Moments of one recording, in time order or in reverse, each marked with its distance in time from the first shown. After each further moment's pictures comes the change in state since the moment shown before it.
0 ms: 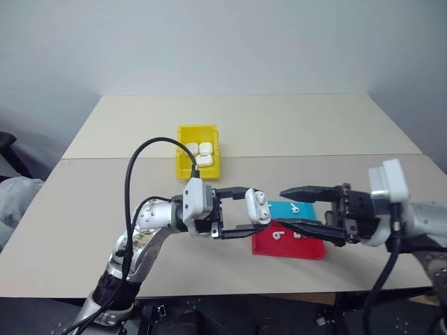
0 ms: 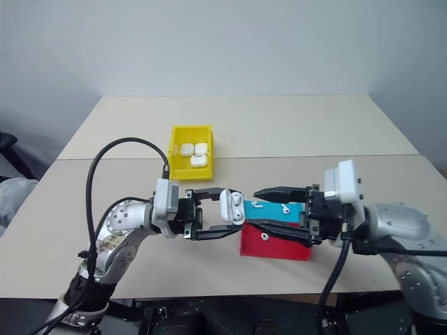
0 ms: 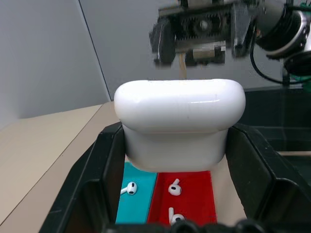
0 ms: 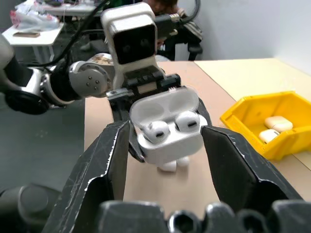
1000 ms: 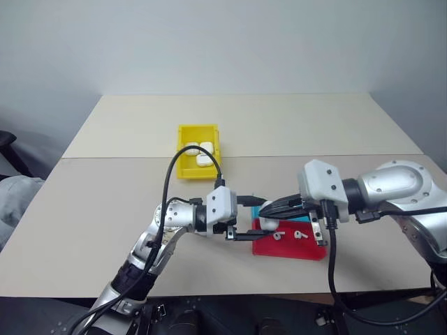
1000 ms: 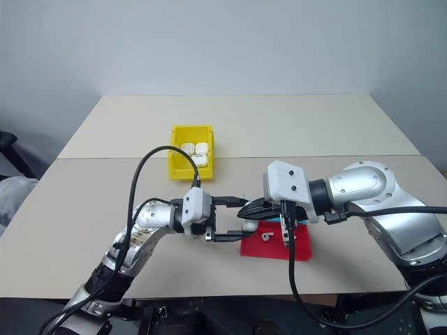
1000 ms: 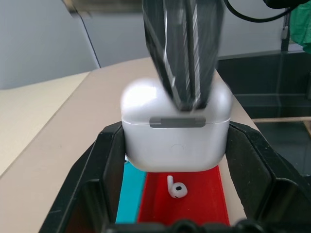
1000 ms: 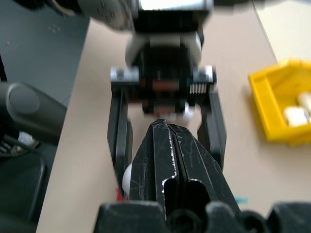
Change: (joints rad) left arm -0.048 -0.047 -0.082 0.123 0.146 -0.050 0.000; right arm -0.321 -0.088 0.427 0.100 -0.402 -0.041 0.143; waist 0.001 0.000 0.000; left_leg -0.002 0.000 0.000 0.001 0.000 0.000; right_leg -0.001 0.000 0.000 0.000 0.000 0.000
